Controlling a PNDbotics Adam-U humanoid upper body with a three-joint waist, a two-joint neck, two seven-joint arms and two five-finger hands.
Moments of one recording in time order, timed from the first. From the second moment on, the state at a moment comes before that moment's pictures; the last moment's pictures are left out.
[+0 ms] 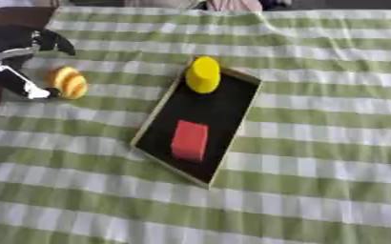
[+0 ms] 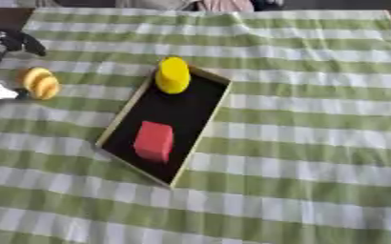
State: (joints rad) left arm -1.21 0.65 -0.13 -0.54 -1.08 -0.91 -0.17; right arm 0.44 -0.66 -0.39 -1.99 -0.53 -0.57 0.01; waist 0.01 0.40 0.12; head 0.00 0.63
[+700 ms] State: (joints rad) left arm -1.22 0.65 -0.10 -0.54 -0.98 -0.87 -0.24; right arm 0.43 -0.66 -0.38 -1.99 -0.50 -0.54 0.01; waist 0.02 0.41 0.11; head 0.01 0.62
